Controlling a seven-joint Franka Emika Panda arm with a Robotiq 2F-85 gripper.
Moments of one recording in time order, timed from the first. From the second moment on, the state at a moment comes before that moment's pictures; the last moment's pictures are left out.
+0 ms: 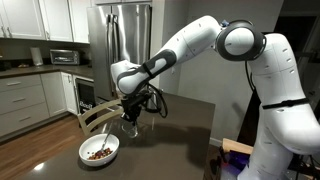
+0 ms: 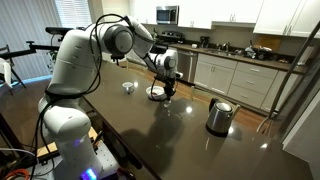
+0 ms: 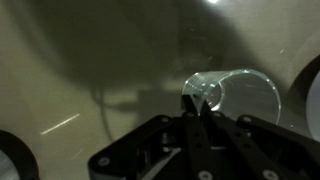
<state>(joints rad) 0.10 0.47 0.00 -1.74 -0.14 2.04 0.43</state>
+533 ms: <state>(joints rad) 0.07 0.40 -0.01 -1.87 -0.06 2.12 0.35</state>
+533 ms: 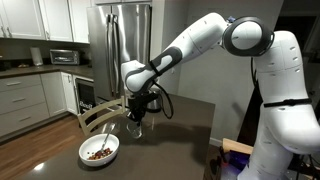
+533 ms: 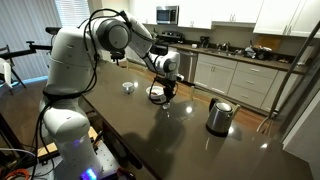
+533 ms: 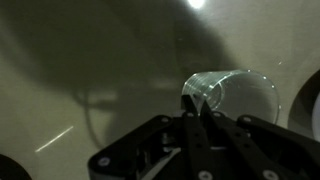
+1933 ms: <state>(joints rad) 0.00 0.43 -0.03 -1.87 0.00 2.13 0.20</state>
